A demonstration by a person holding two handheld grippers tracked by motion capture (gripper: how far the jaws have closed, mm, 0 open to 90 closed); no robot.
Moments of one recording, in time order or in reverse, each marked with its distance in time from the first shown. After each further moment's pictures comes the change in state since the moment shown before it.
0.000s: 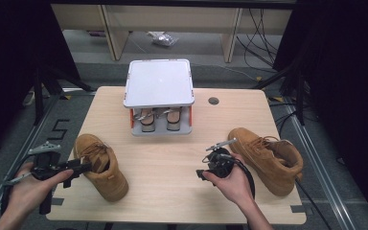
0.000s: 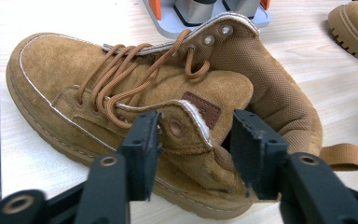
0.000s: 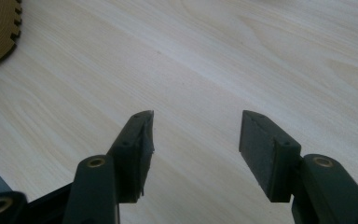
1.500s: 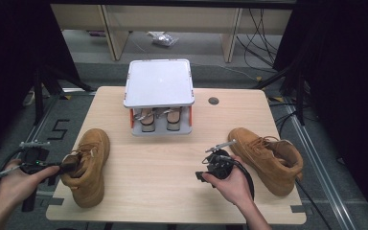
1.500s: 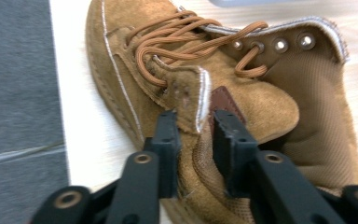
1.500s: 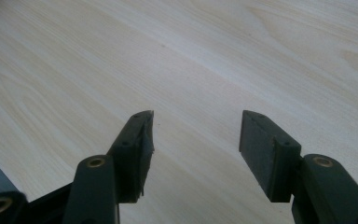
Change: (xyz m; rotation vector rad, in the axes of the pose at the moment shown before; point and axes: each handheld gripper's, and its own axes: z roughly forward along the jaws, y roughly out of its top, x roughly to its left) left arm 0.043 0.004 -0.008 0.153 0.051 -0.074; right arm 0.000 -0.004 0.005 0.019 0.015 0.025
